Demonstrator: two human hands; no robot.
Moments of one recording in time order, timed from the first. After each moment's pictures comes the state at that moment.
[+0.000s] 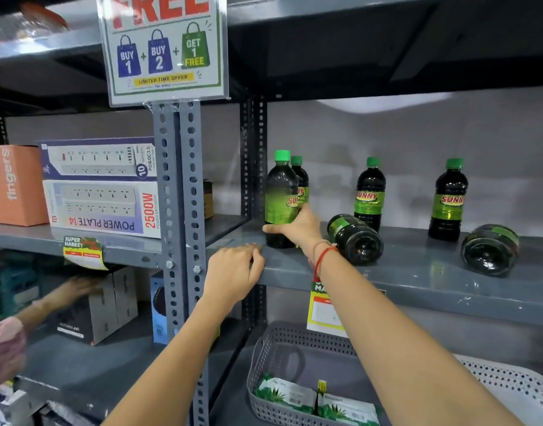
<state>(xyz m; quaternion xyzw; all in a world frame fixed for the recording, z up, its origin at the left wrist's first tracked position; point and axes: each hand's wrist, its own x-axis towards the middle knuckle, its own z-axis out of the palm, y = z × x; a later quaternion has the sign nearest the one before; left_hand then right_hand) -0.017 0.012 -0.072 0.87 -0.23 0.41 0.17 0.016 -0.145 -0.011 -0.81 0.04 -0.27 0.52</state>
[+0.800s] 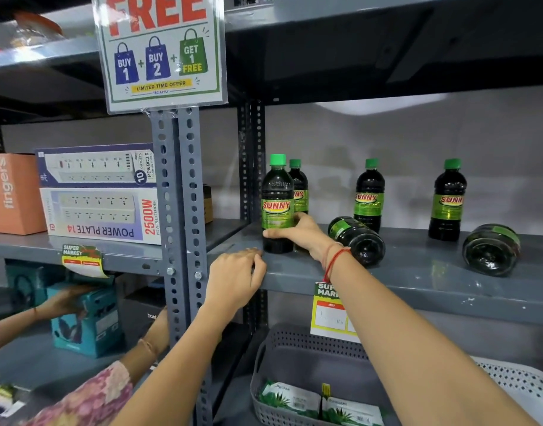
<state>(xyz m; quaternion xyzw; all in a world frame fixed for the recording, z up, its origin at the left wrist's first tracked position) -0.028 0.011 -0.064 0.86 -0.25 0.41 0.18 0.012 -0.155 -0.008 -0.82 -0.01 -0.17 0.55</state>
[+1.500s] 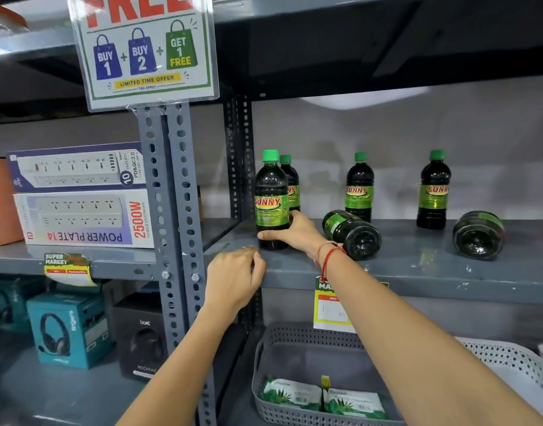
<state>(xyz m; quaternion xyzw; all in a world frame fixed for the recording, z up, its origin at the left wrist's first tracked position) -0.024 0.013 -0.067 0.86 -0.26 0.41 0.19 0.006 -0.151 -0.018 -0.85 -0.02 -0.21 0.49</state>
